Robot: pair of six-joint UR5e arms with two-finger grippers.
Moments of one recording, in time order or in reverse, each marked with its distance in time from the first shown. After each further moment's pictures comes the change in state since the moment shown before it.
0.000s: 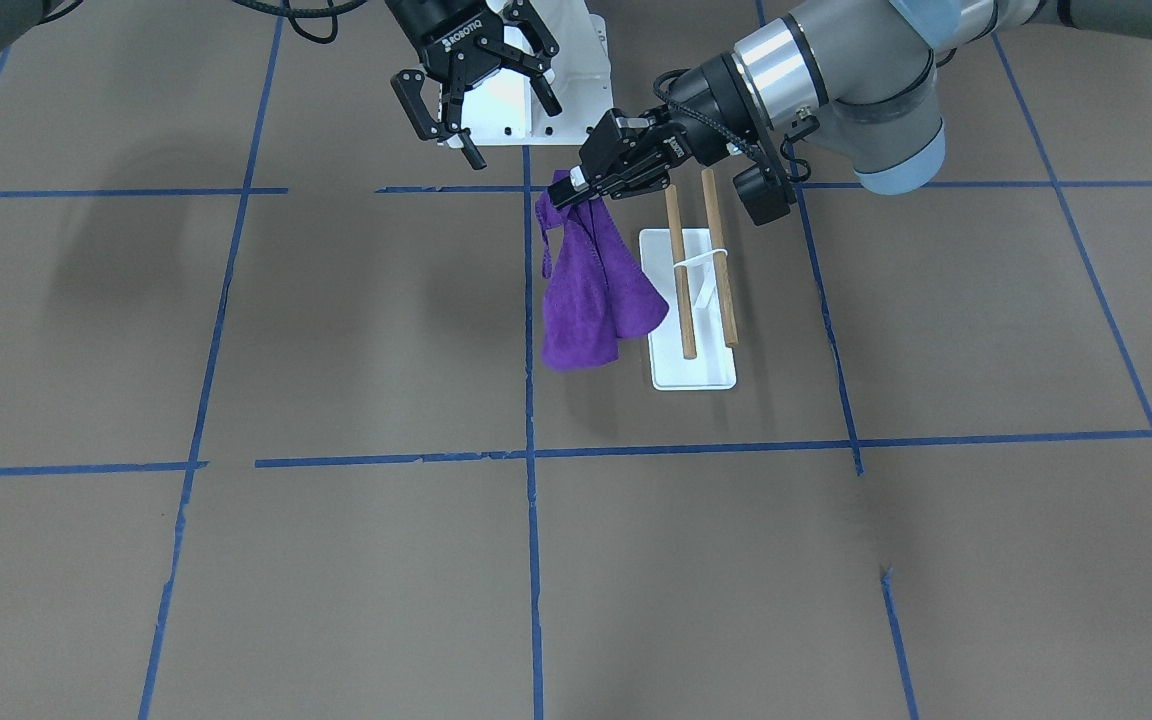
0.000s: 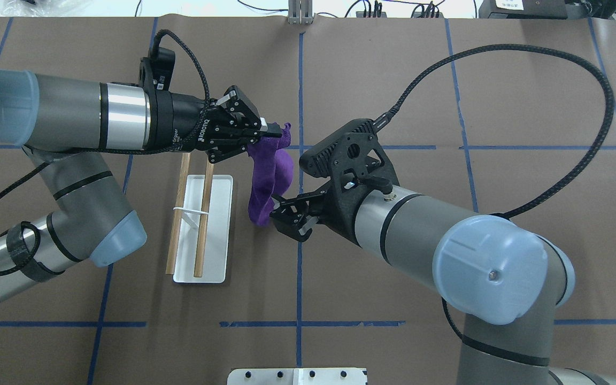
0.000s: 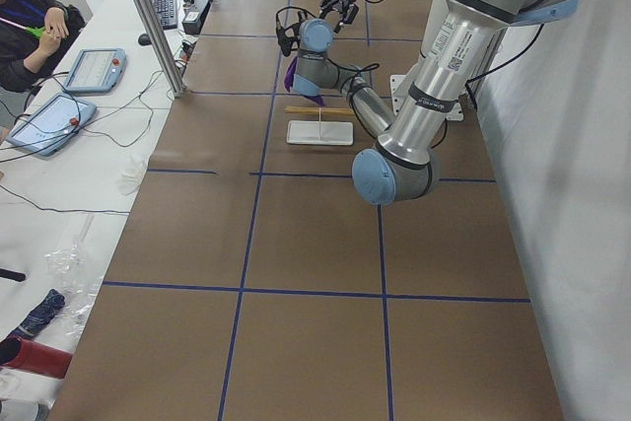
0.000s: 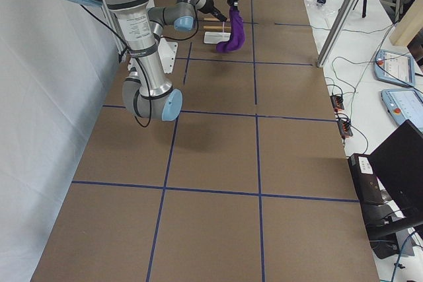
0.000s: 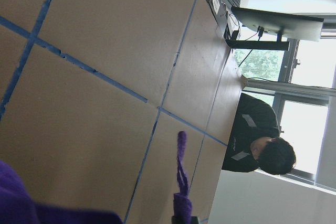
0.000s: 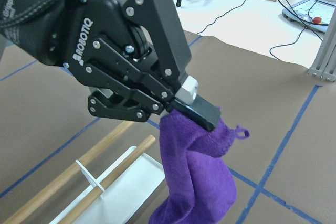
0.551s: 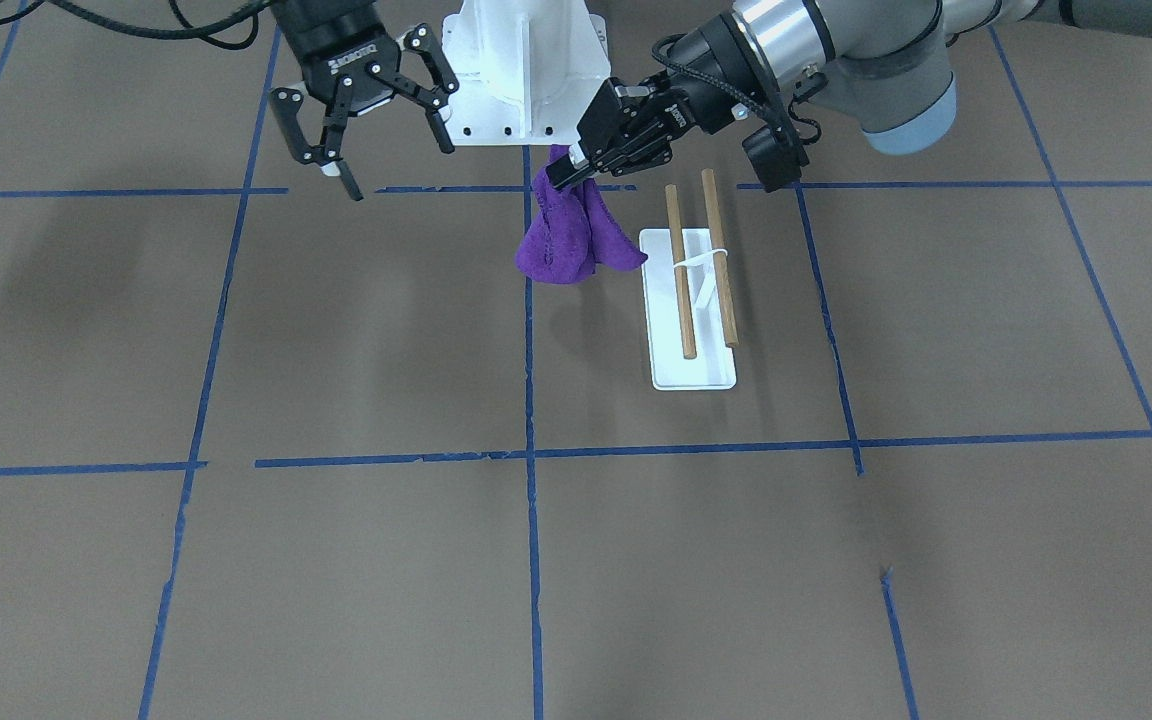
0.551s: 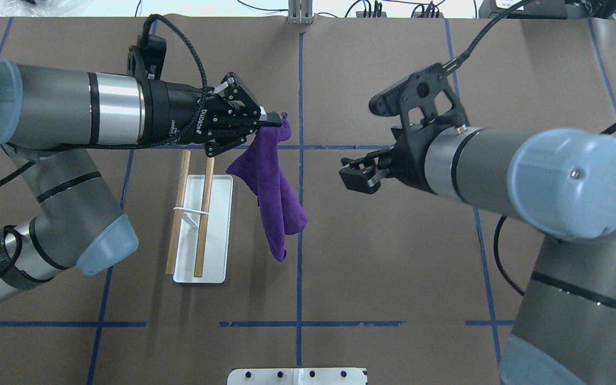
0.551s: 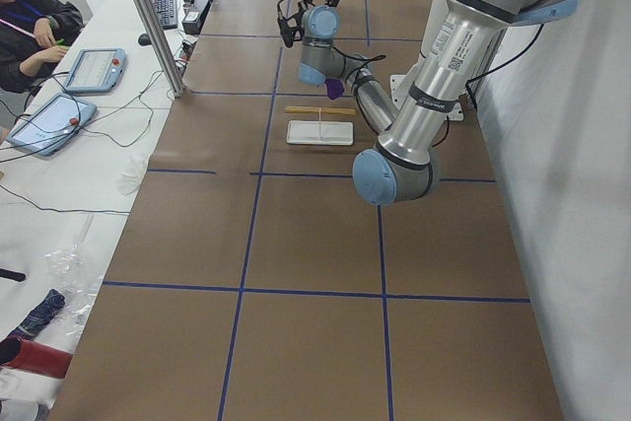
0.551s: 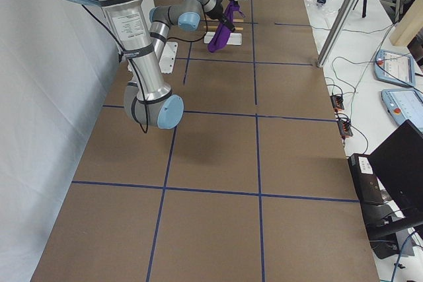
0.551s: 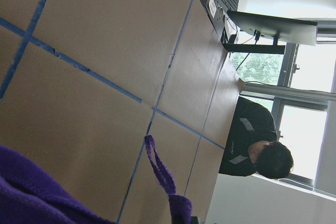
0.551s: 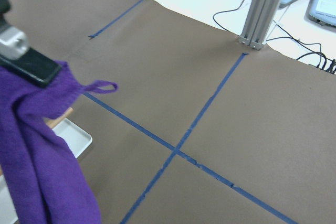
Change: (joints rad) left arm 0.006 0.007 -0.125 0.183 0.087 -0.006; right arm 0.272 -0.065 0.073 -0.243 0.273 -0.011
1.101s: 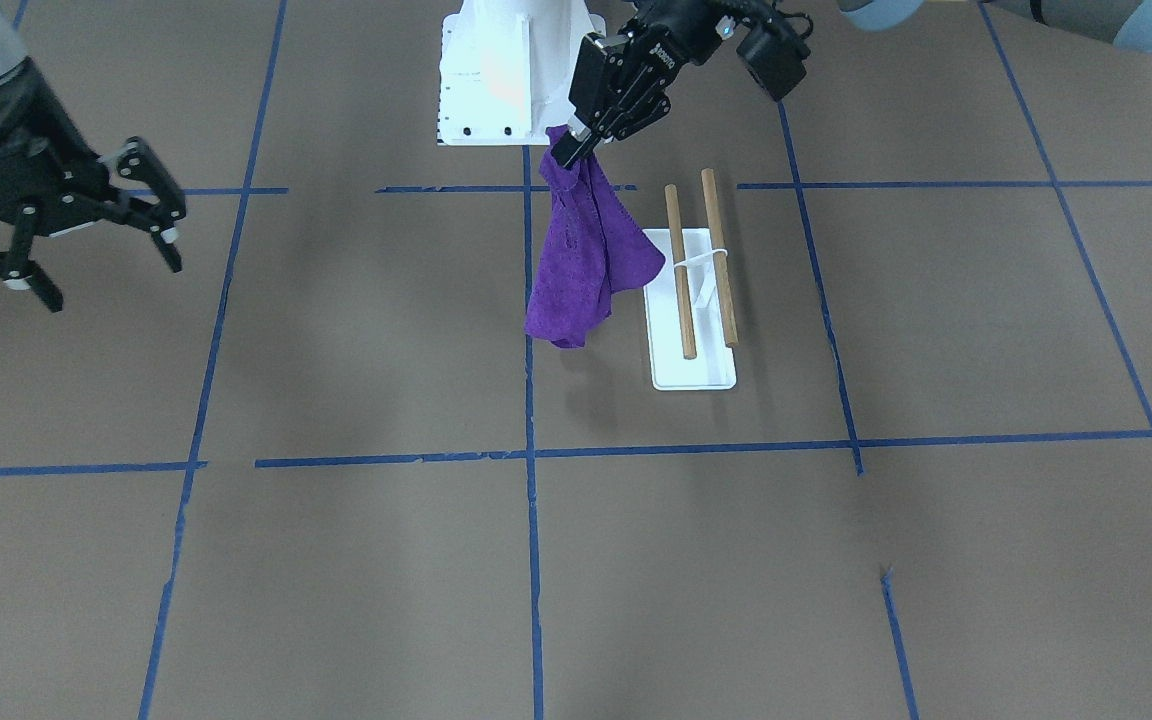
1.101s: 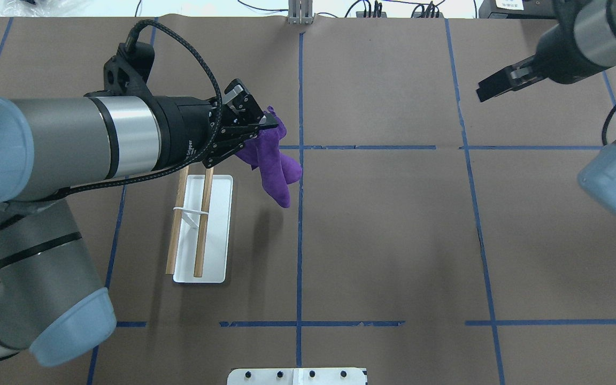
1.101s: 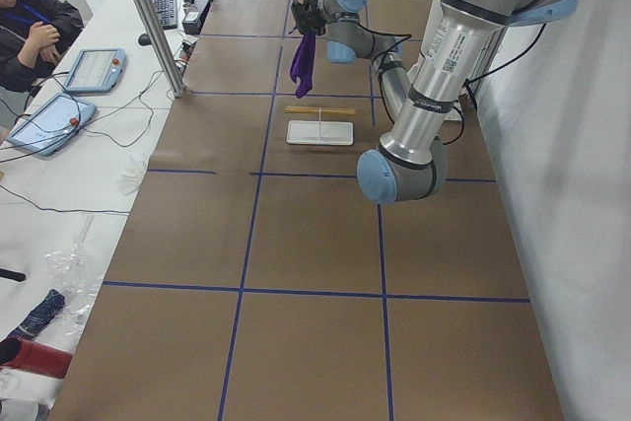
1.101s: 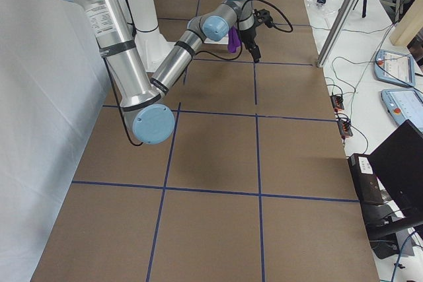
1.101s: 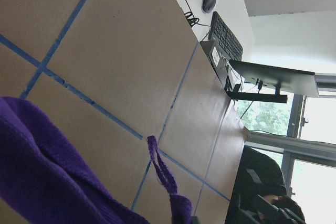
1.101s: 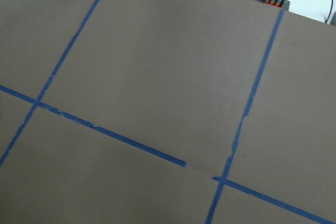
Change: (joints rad) left arm 0.153 0.012 -0.281 0.539 0.374 0.123; right arm 0.498 -0.102 -0.175 -0.148 0.530 -0.227
